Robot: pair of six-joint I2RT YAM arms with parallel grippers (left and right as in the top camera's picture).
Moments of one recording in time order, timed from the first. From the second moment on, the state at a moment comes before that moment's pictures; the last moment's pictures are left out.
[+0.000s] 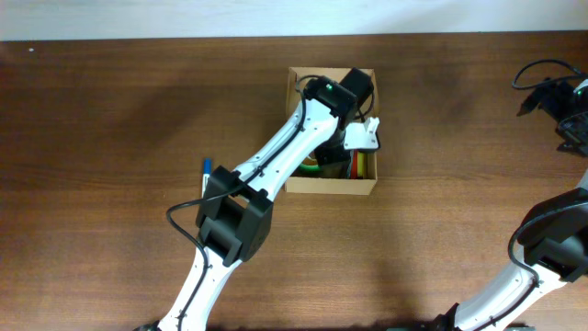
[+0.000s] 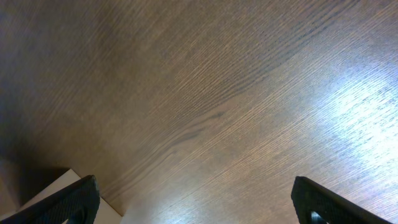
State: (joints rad) left arm -0.67 2.41 2.28 -1.32 0.04 0.74; right arm -0.53 2.10 2.22 -1.54 -0.12 0.25
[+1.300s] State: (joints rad) left arm -0.03 1.65 1.35 -0.95 -0.09 0.05; right arm -0.53 2.10 2.22 -1.54 -0.12 0.25
